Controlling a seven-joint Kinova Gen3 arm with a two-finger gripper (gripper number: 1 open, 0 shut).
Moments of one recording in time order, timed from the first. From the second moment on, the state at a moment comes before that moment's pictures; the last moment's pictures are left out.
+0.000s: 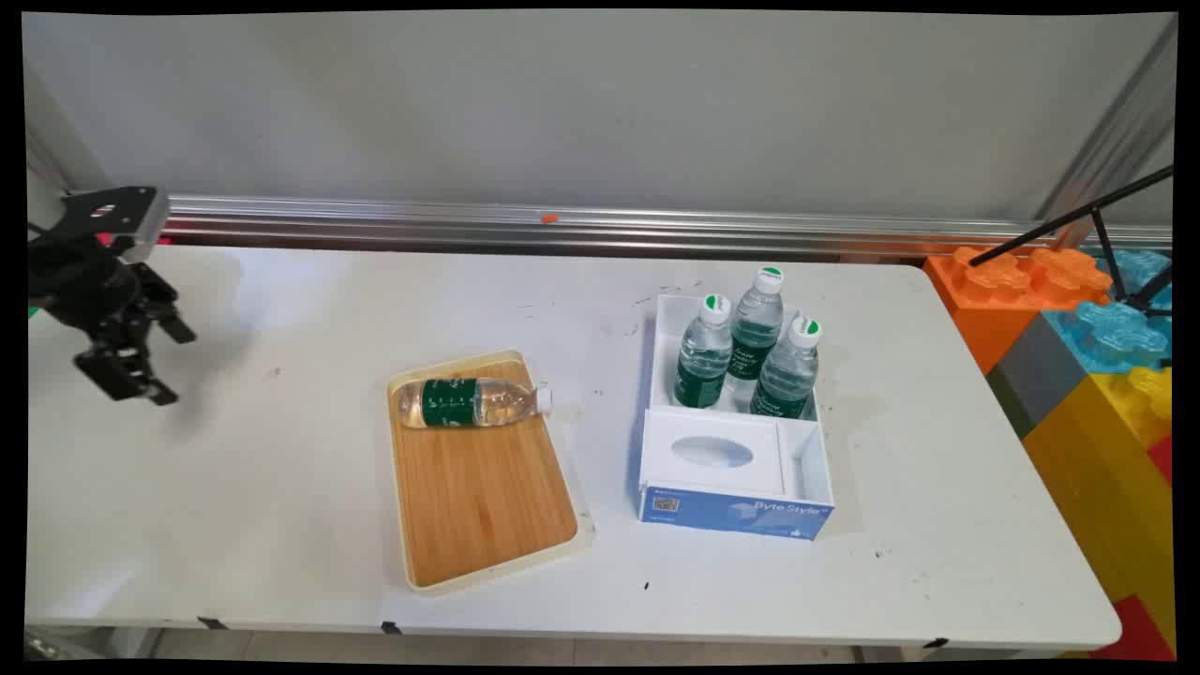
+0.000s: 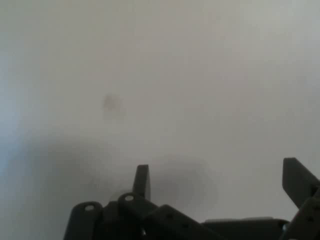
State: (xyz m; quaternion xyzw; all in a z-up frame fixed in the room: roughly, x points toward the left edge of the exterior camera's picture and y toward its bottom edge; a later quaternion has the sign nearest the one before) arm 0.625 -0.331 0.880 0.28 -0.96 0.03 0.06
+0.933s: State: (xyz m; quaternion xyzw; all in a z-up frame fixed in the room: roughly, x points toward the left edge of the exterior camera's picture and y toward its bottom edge) arm 0.429 -0.401 0.902 0.22 -0.92 0.02 0.33
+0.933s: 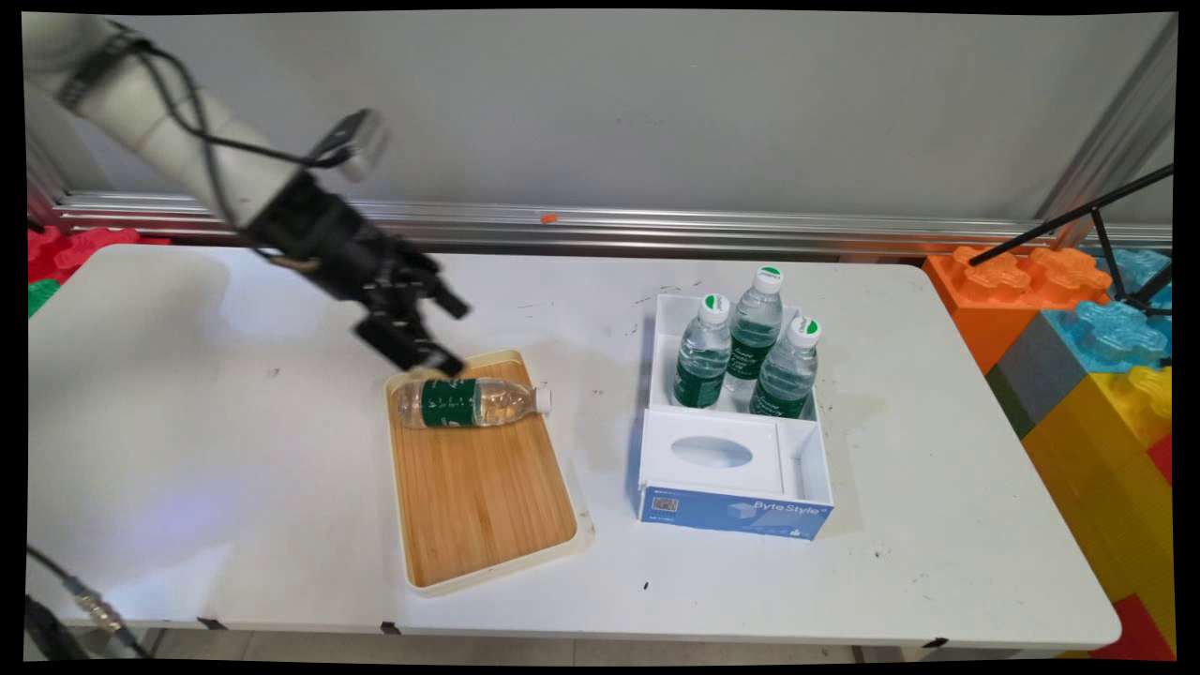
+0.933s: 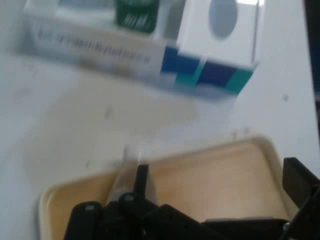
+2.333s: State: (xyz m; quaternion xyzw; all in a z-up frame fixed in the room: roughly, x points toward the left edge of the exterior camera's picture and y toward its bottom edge) arm 0.285 -0.497 0.817 0.20 -0.88 0.11 0.41
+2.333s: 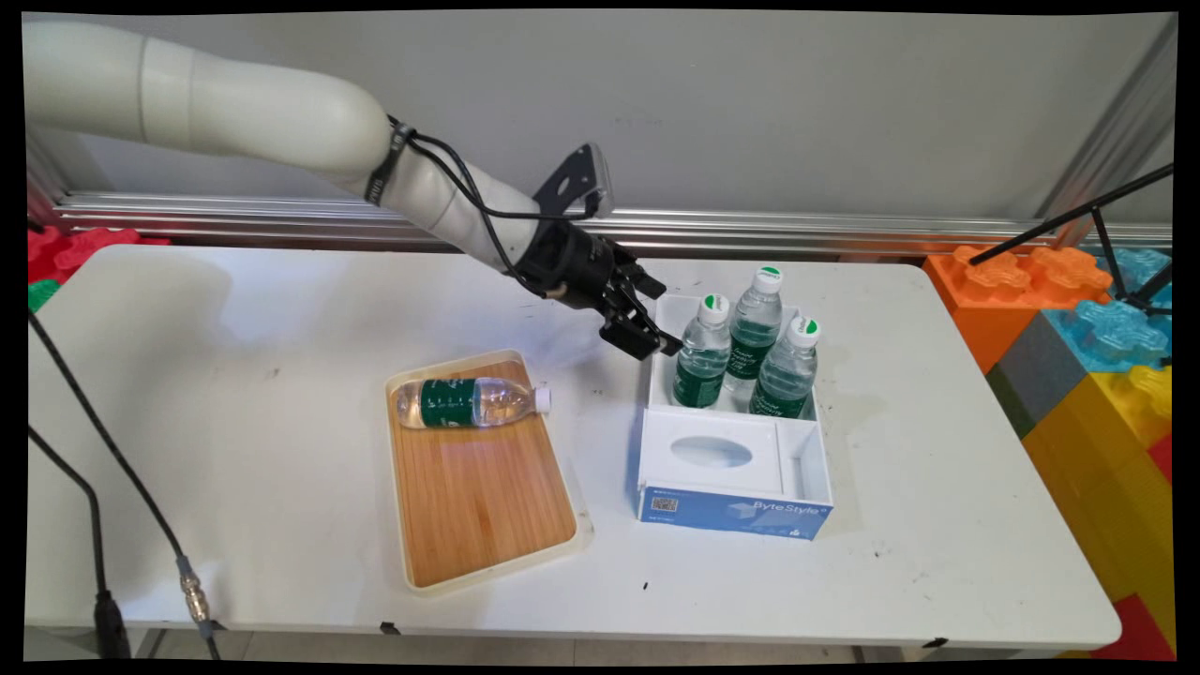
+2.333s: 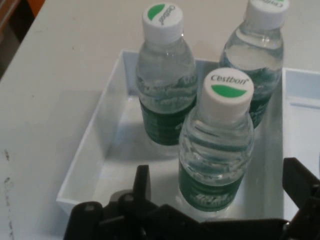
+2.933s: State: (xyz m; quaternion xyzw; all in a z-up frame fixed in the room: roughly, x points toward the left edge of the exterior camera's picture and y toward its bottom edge) arm 0.268 -0.508 0.792 0.21 -0.87 0.07 0.43
